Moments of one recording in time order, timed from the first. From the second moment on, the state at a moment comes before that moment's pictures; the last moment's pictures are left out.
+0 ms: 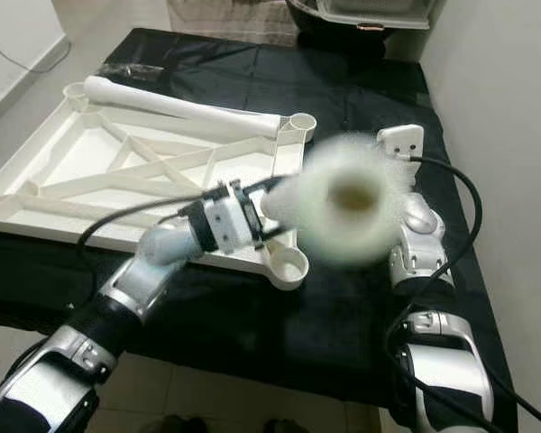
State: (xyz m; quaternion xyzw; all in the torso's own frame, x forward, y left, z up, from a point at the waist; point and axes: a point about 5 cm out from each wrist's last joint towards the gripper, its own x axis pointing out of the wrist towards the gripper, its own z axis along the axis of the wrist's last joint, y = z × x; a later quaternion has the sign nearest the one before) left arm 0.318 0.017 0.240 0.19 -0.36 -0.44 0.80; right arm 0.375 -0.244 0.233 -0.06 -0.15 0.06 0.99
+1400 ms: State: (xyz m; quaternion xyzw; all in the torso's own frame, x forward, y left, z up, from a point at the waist) left arm 0.337 0.062 0.260 0.02 -0.14 -0.54 0.83; right arm 0.299 -0.188 0.210 -0.04 -0.02 0.44 0.90
